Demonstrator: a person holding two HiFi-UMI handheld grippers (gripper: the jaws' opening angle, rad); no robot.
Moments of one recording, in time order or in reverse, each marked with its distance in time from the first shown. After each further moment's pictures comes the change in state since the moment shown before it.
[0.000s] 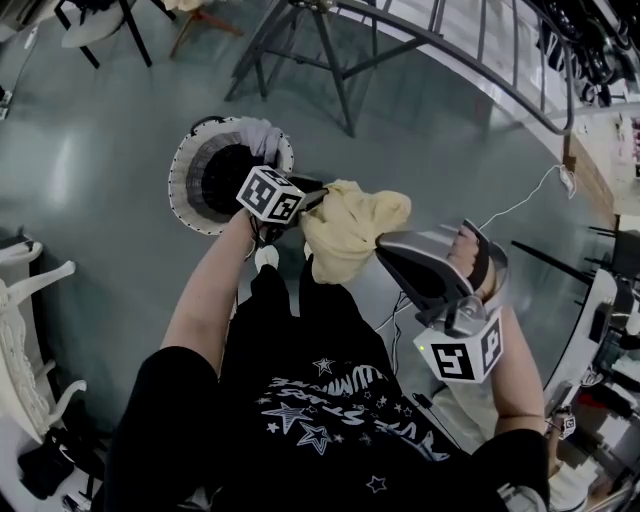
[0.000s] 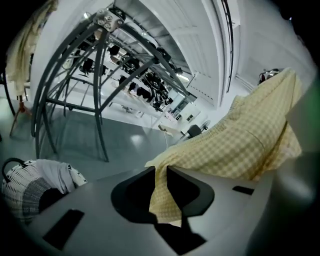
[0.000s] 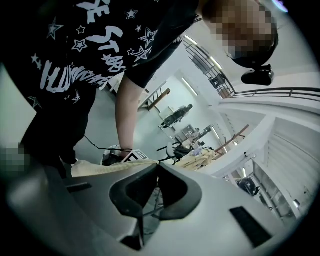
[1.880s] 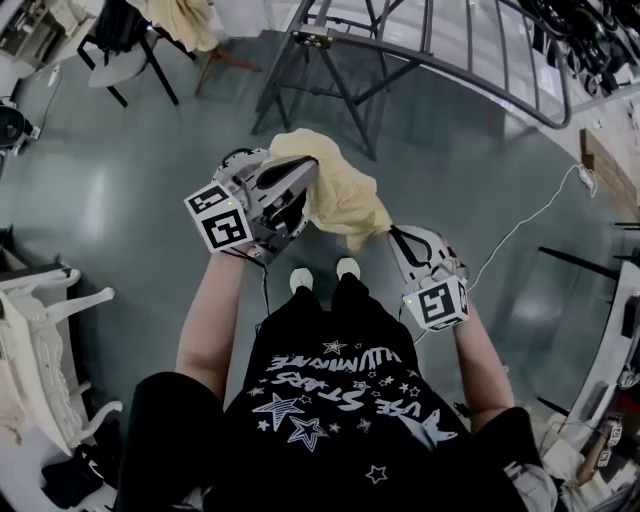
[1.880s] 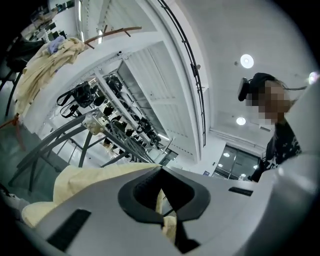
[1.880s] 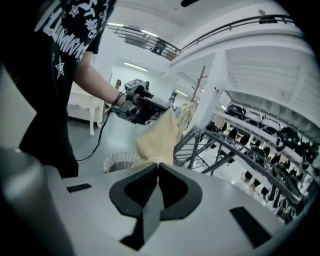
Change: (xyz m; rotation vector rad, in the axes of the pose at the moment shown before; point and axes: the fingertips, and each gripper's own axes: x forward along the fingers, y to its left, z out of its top) left arm -0.205 -0.093 0.165 0.012 -0.716 -0.188; right arm 0.030 0.078 -0.107 0.720 0.197 -0.141
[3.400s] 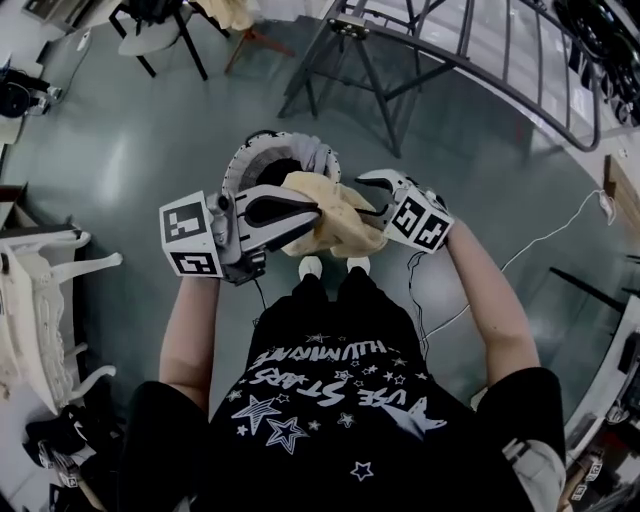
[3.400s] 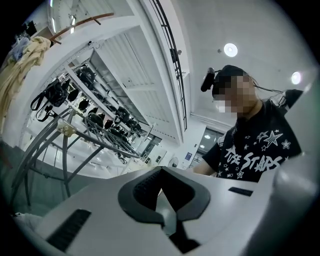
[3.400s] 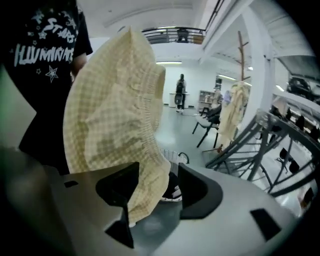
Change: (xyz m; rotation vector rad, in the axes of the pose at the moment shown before) left arm -0.046 -0.101 -0.002 0.146 0.174 -0.198; right arm 0.126 0.043 0.011 -0.100 0.065 0.624
